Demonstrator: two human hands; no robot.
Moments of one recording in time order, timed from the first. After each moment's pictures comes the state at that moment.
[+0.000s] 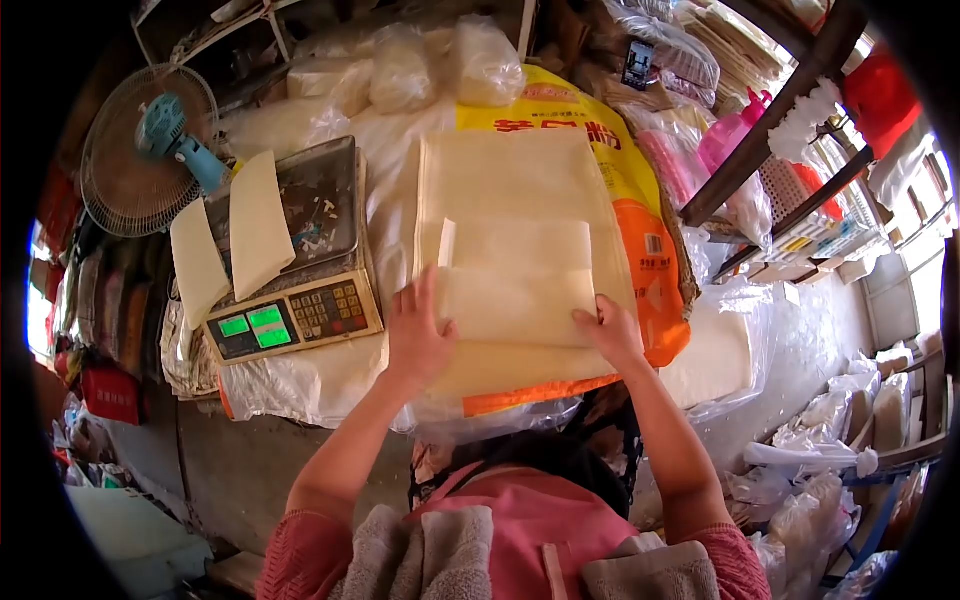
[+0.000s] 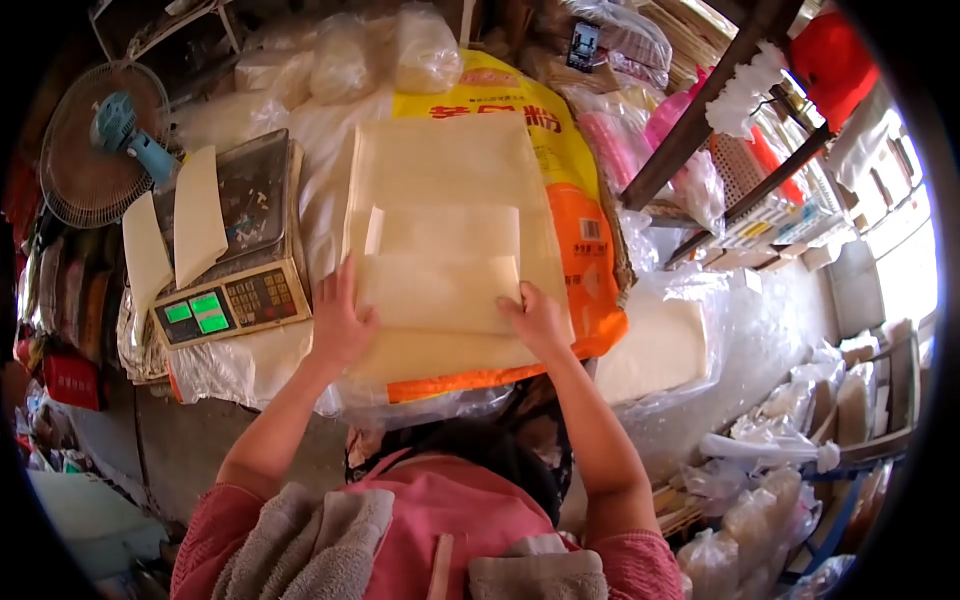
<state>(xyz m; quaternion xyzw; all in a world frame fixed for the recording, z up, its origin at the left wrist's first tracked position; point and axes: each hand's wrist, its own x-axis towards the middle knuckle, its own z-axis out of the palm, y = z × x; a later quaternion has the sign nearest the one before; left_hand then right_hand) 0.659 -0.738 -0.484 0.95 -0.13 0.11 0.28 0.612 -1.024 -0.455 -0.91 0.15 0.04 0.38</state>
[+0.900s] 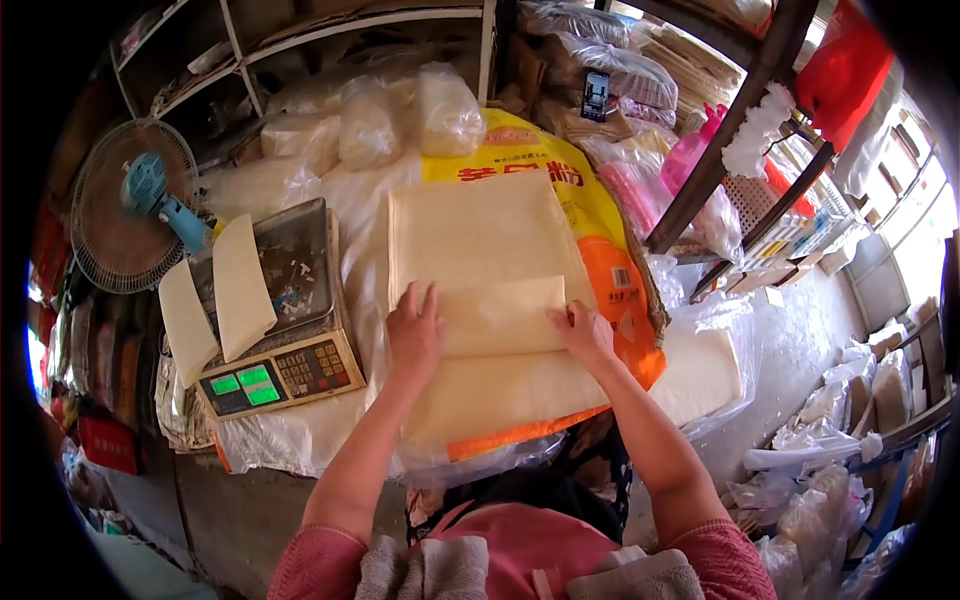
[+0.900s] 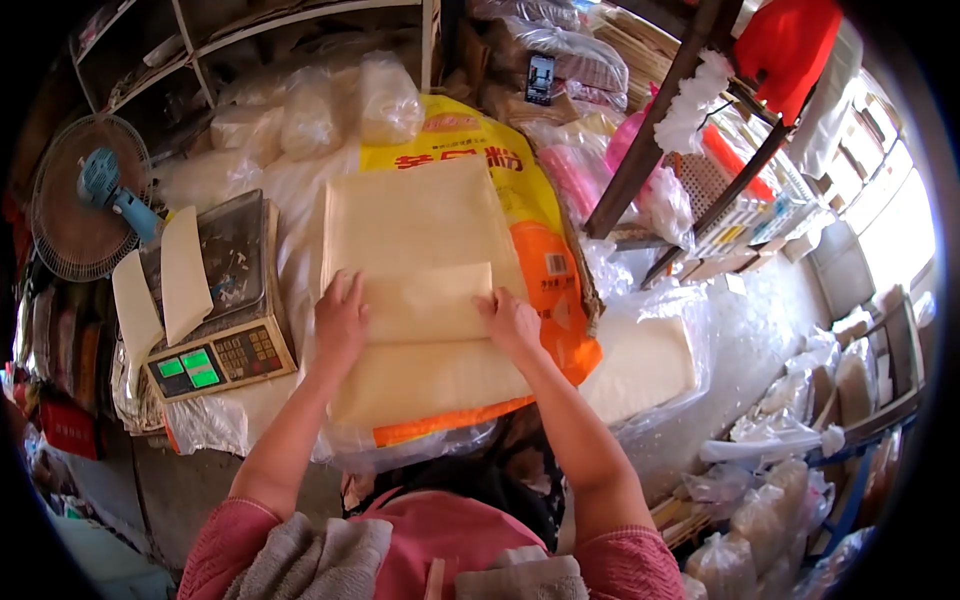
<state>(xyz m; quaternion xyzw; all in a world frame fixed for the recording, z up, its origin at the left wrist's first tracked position) 0.725 -0.777 -0.500 0.95 -0.17 0.14 0.21 0.666 -1.045 -0.476 -0.96 0.16 -0.02 0.24</state>
